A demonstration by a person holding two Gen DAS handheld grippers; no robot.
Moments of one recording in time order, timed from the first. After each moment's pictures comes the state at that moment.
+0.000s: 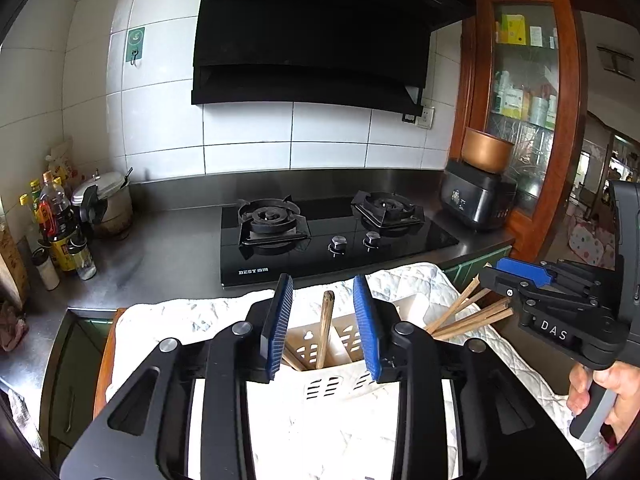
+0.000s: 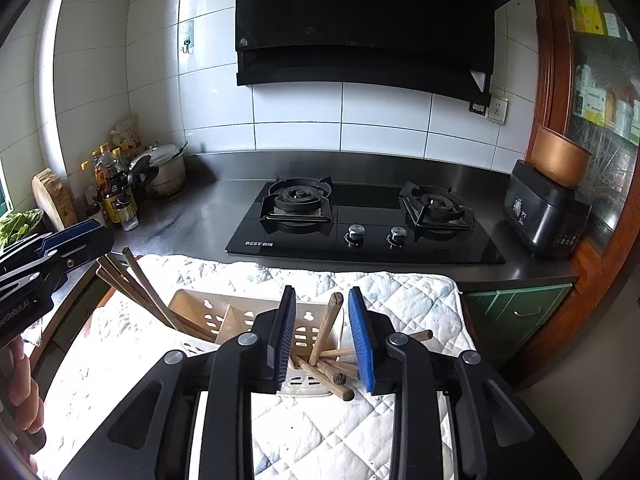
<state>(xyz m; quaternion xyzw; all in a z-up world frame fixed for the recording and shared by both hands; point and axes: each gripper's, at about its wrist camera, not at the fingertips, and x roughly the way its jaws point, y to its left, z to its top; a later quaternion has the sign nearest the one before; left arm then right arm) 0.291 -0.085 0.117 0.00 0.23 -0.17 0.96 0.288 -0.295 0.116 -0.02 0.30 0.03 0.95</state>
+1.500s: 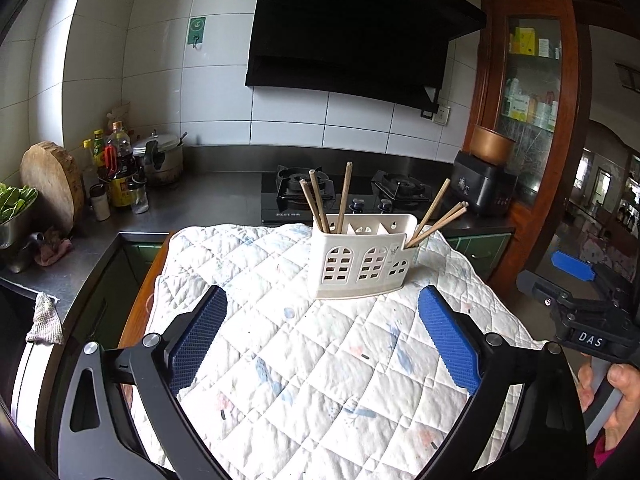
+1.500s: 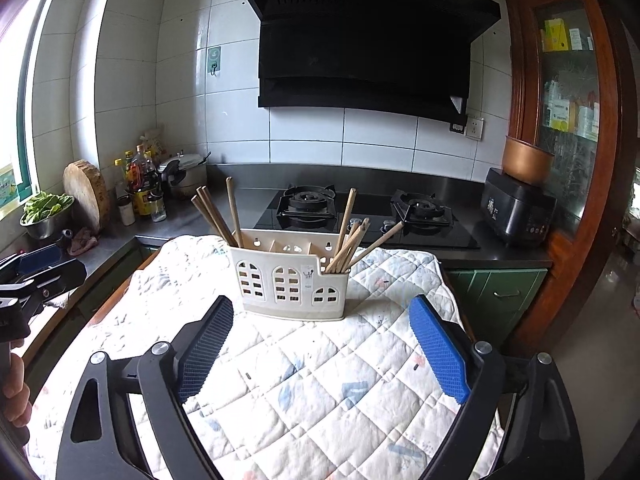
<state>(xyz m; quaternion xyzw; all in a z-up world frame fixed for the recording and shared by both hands) 0.099 -0.015 0.082 -0.03 0.25 -0.12 0.96 0.090 -0.269 0.106 -0.03 0.25 0.03 0.97</state>
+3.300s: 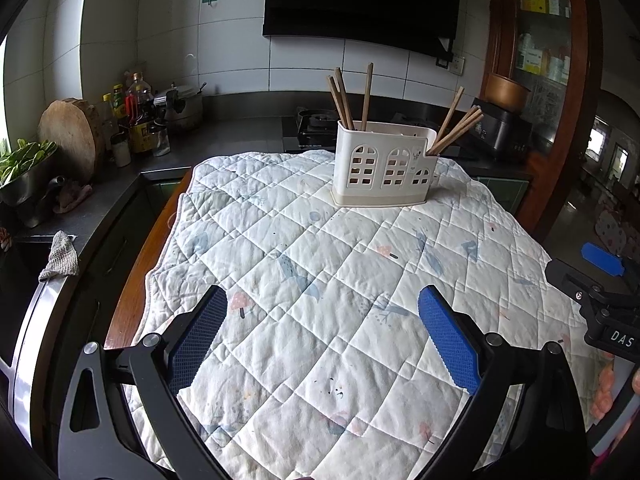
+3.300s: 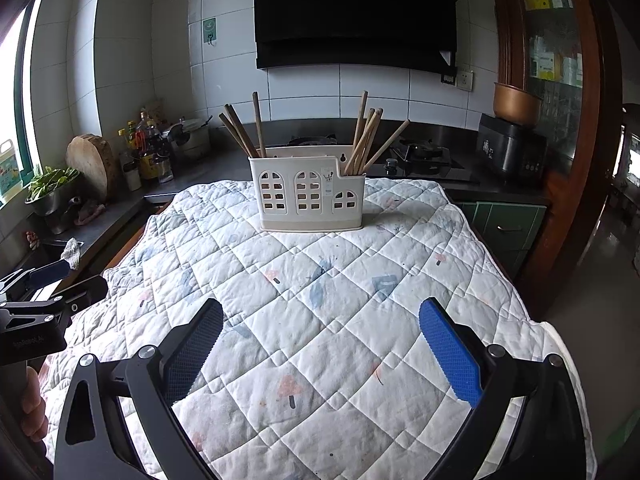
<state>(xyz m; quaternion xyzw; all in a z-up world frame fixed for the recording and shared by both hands) 0.046 -0.003 0.006 -0.01 0.32 -0.08 0.95 0.014 -0.245 0.028 0.00 0.30 0.02 0.95</state>
